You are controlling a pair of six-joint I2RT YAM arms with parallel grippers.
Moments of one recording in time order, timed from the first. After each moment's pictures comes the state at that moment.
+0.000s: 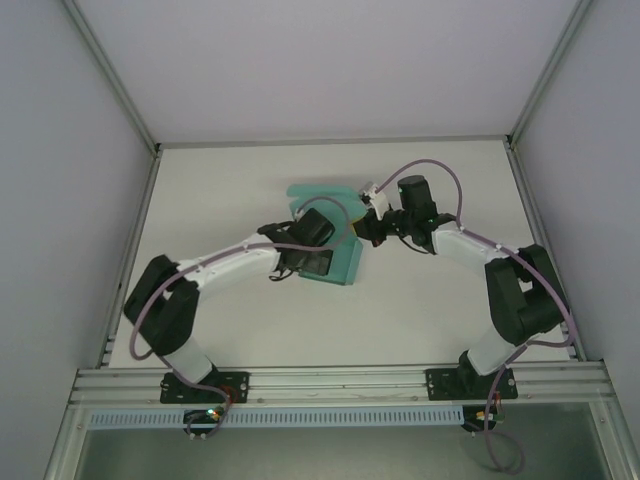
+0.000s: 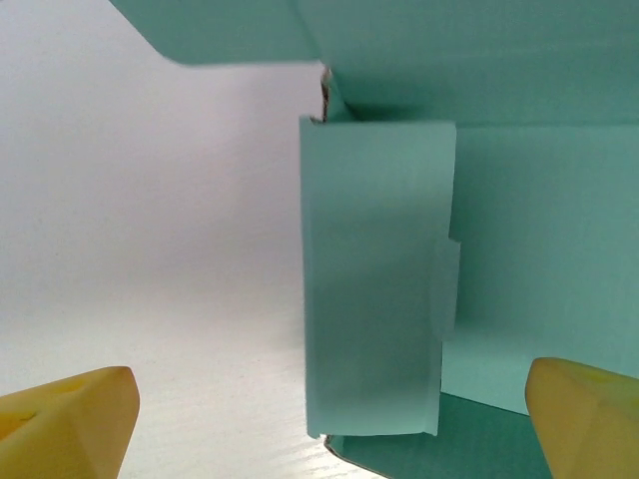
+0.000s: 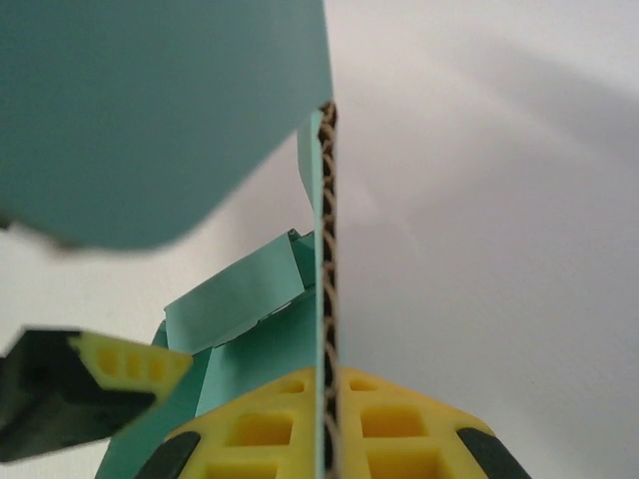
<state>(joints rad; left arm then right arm) -0.84 1.62 1.11 -0.64 -0.26 -0.50 0.31 1.63 0.96 0.00 -0.69 -0.17</state>
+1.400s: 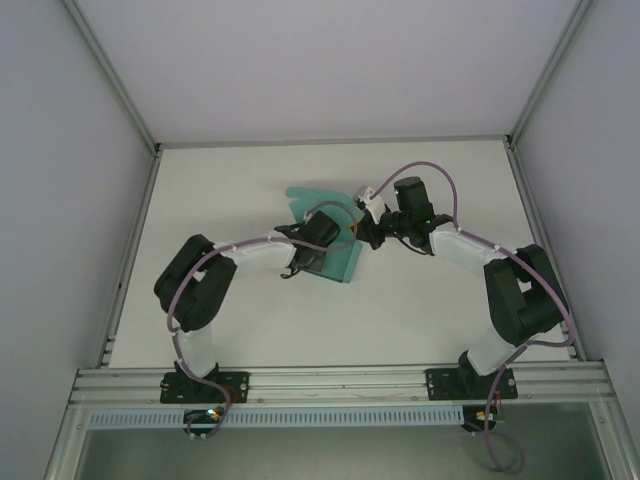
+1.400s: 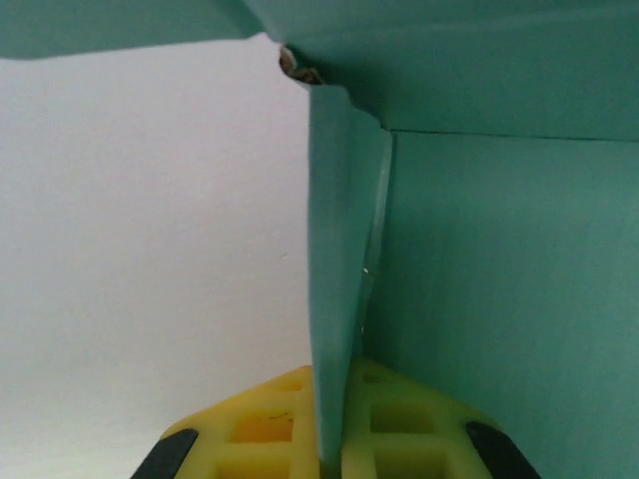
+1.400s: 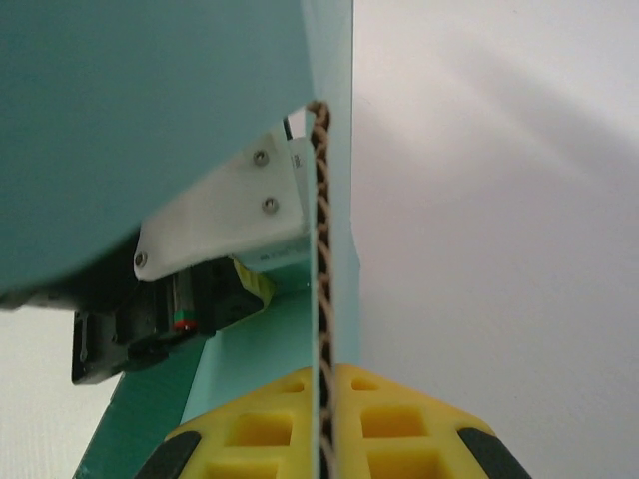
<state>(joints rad) -0.82 1.88 1.16 -0.48 -0.35 -0.42 0.34 1.62 0.96 -0.01 -0.65 -0.29</state>
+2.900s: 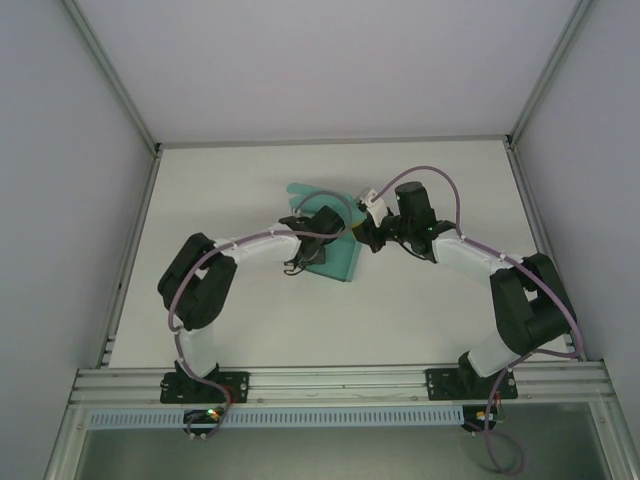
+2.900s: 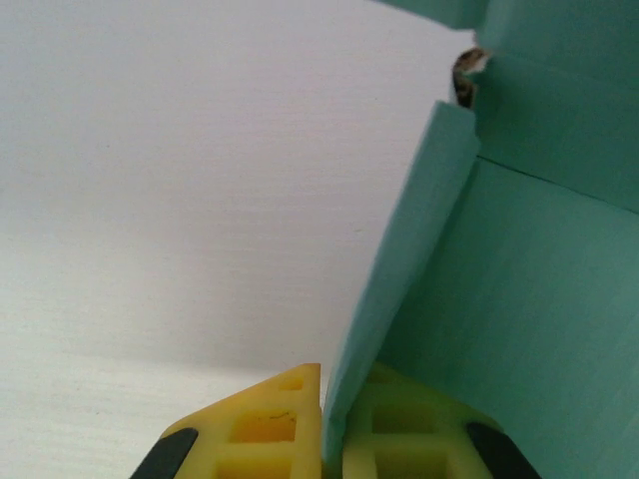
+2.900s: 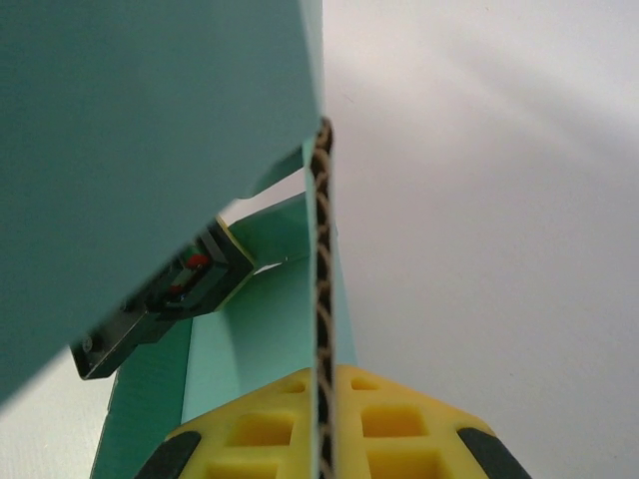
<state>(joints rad) -0.83 1.88 1.26 -0.68 -0.39 -0.76 0.36 1.56 0.91 0.02 -0.59 -0.22</state>
